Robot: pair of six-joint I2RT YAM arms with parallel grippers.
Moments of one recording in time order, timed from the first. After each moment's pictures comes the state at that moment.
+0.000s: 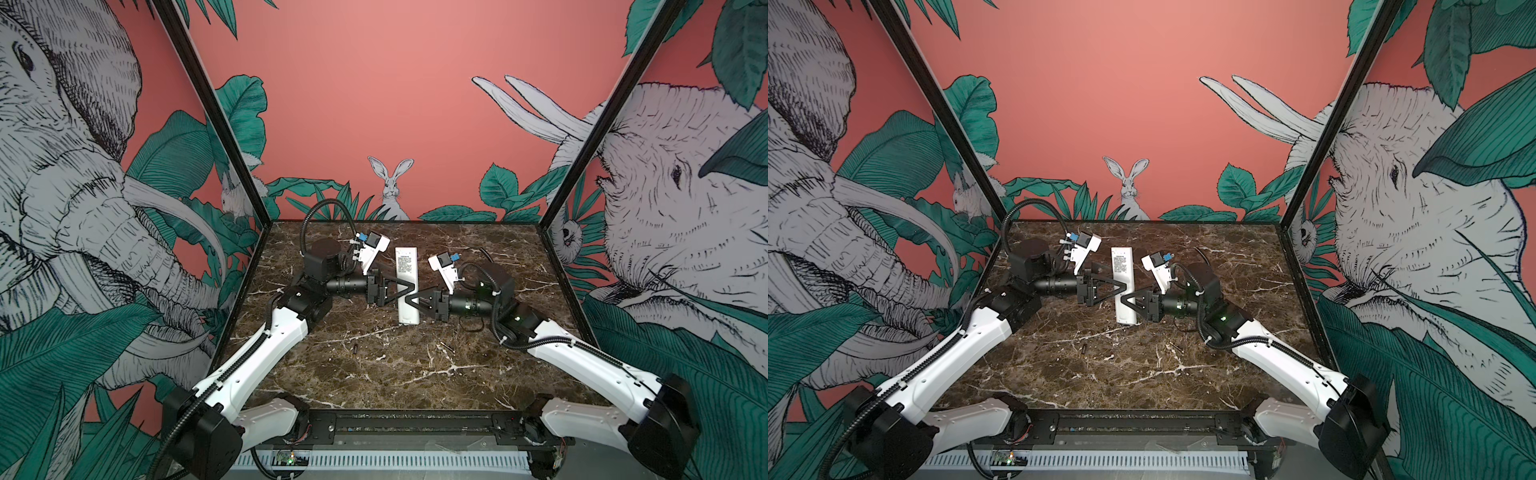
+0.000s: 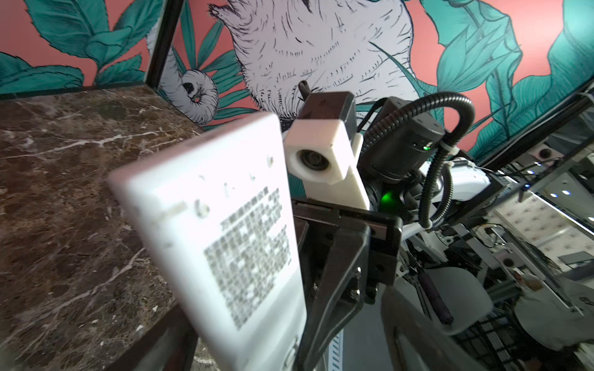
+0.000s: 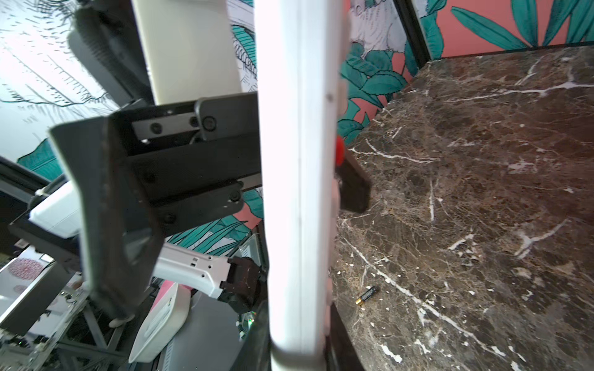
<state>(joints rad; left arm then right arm) -0.51 1.18 1.02 -0.06 1.01 -0.40 0.72 1.16 0.88 0.08 -0.70 0.55</state>
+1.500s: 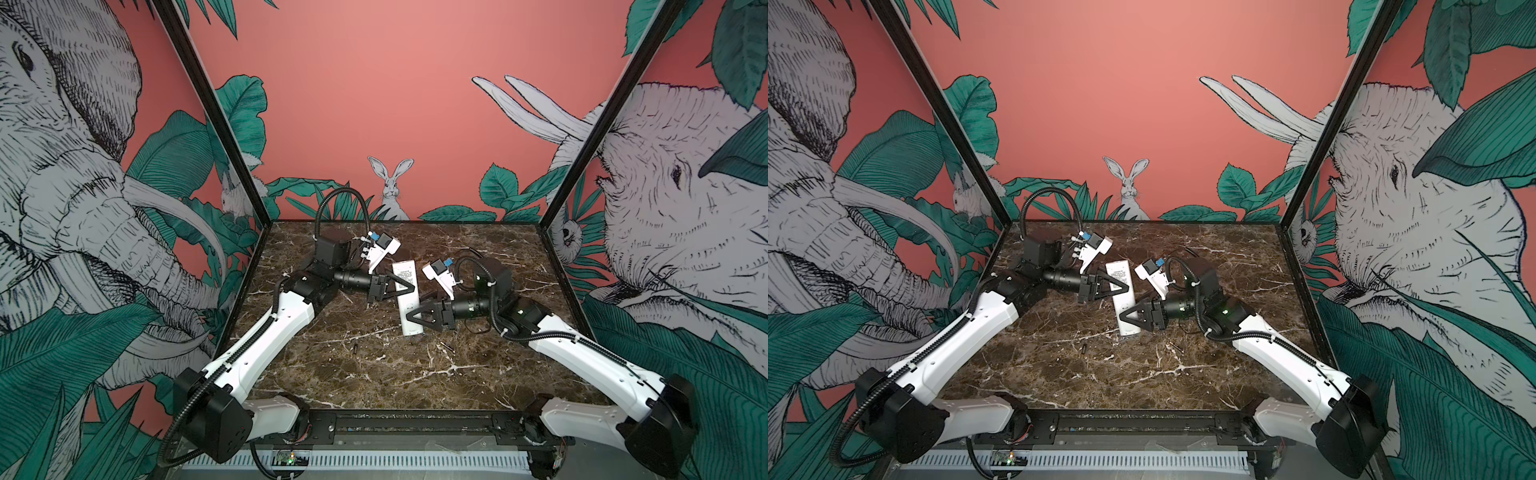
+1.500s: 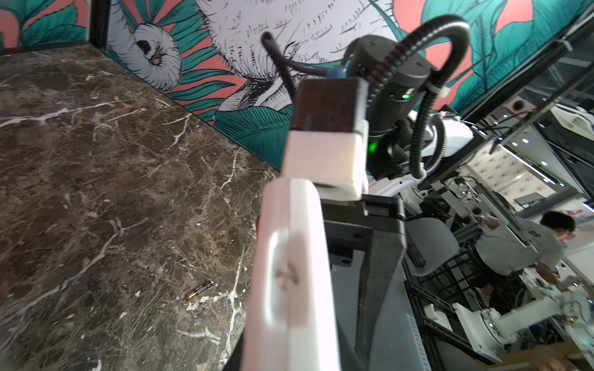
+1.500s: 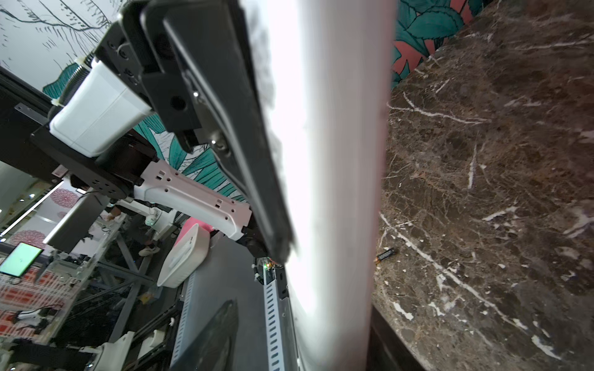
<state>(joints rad) -0.51 1.26 1.14 -0.32 1.07 -0.19 0.70 1.18 0.96 -0.16 -0.84 0.38</state>
